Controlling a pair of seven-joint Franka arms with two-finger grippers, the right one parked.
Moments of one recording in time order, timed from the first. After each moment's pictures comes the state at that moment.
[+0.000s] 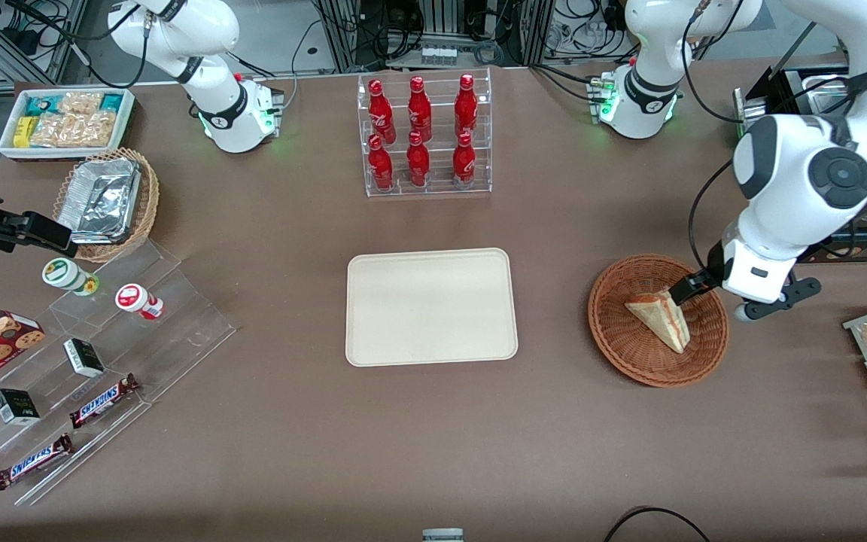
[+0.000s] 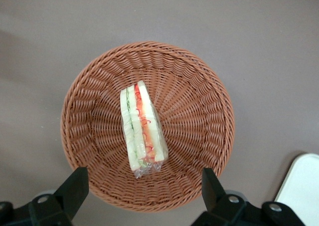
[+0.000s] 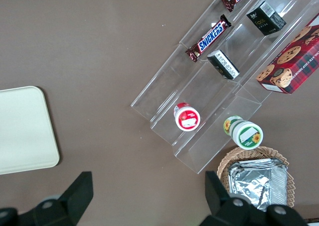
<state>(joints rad) 0.01 0.07 -0.13 -2.11 0.02 2.25 -0.57</state>
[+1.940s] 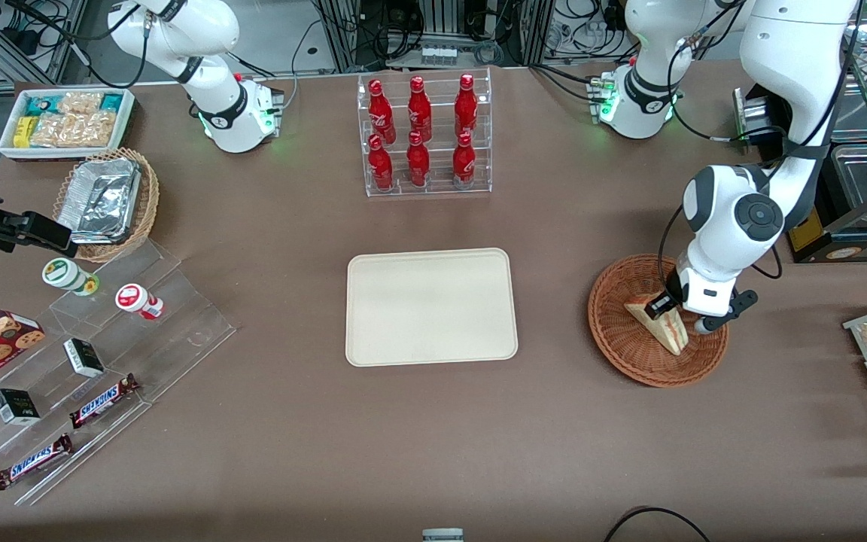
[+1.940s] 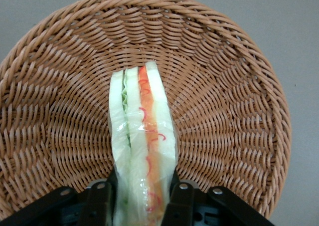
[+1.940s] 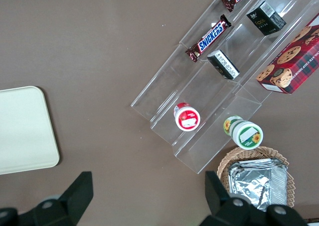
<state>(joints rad) 0.02 0.25 -0.13 -2.28 0.02 2.63 -0.66</state>
